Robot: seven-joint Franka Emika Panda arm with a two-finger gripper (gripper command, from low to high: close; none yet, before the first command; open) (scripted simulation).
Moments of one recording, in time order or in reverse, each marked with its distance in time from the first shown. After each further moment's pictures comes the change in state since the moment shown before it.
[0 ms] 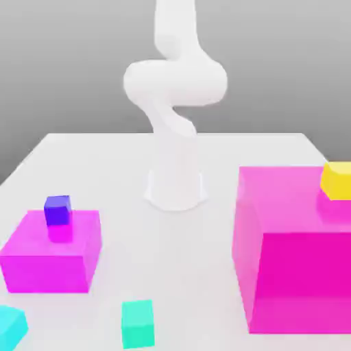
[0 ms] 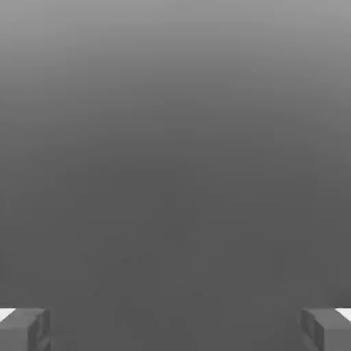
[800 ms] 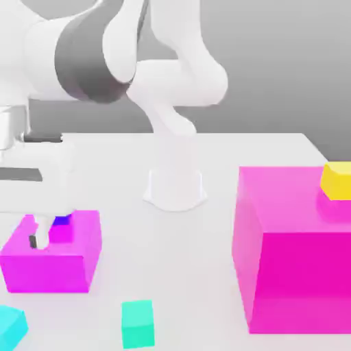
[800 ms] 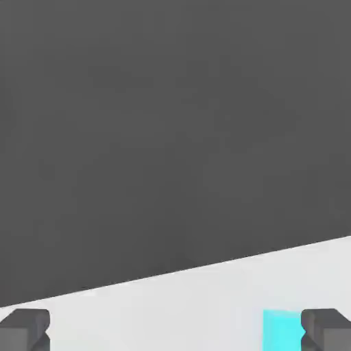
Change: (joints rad) arm -0.127 0.878 -0.268 0.066 0.223 0.209 -0.368
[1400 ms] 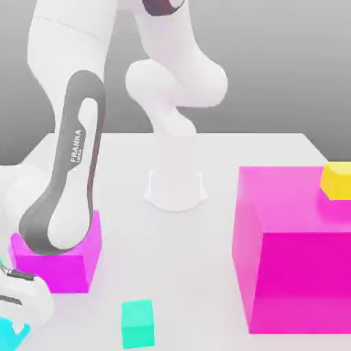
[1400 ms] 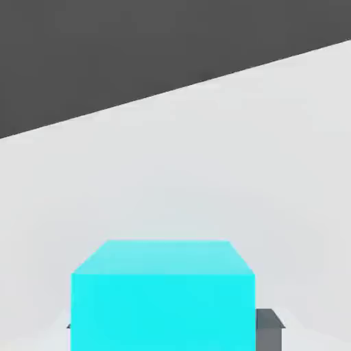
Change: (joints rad) arm -0.147 0.396 0.048 0.053 0.097 0.172 -0.133
